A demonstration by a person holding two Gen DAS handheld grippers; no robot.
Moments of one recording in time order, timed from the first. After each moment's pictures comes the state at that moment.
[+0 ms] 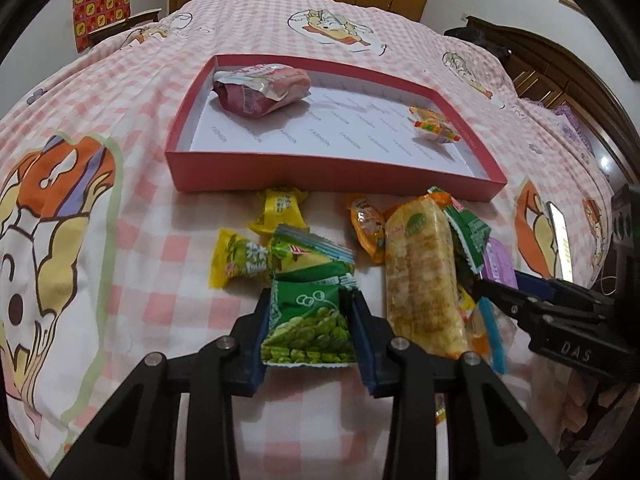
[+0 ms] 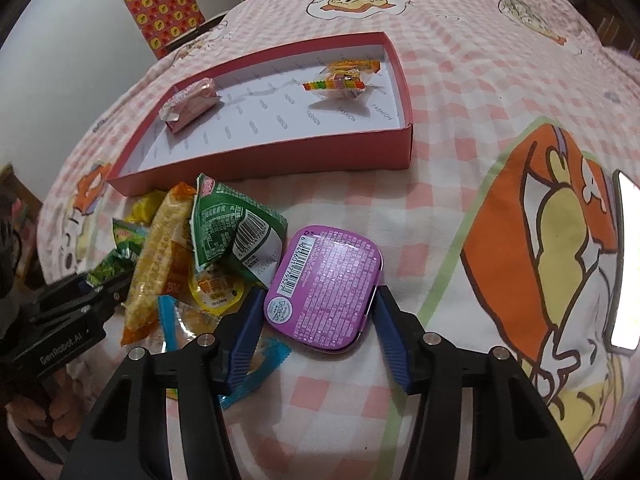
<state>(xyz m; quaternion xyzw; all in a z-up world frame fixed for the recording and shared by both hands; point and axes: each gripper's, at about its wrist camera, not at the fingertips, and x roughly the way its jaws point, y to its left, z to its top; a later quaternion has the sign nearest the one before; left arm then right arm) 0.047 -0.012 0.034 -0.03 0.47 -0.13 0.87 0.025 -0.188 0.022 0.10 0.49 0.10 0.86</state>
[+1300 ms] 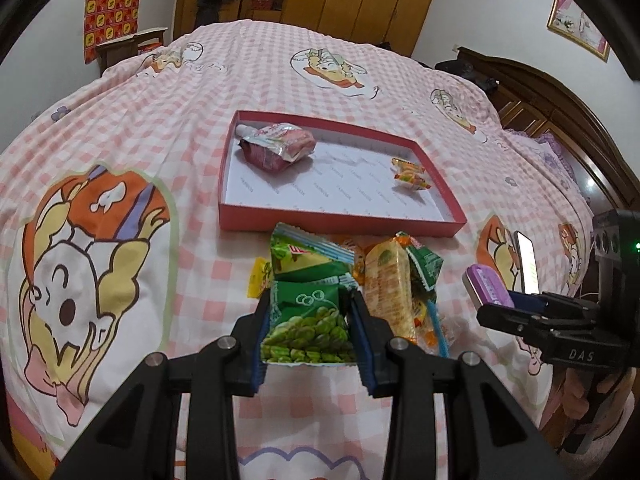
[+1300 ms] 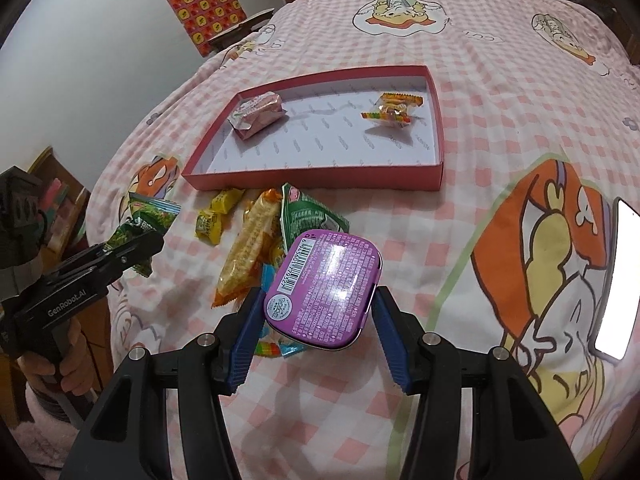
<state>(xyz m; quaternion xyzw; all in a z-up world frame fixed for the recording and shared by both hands) 0.019 0.017 0.094 -0.05 0.43 -0.14 0.89 -0.003 -0.187 0.075 0.09 0.49 0.17 0.85</state>
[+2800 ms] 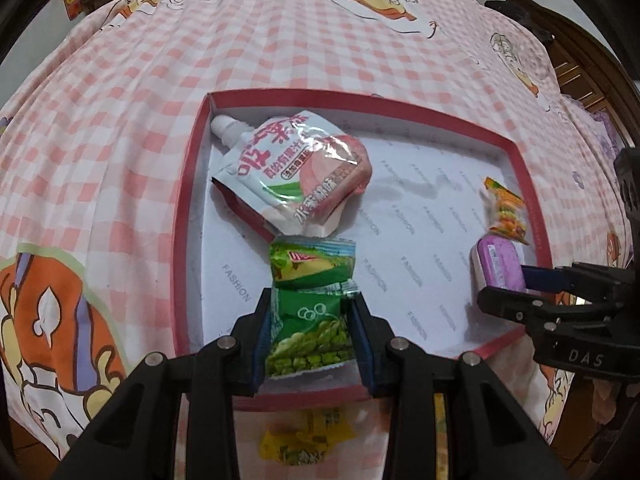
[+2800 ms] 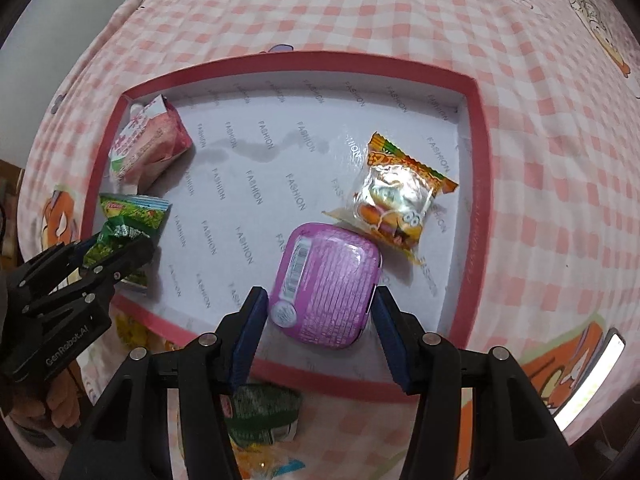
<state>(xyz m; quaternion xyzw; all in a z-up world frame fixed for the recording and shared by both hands) 0.197 -0.012 0.055 -0.01 0.58 -0.09 0.81 0.192 -0.155 0.047 0.02 0.65 0.11 0.75</state>
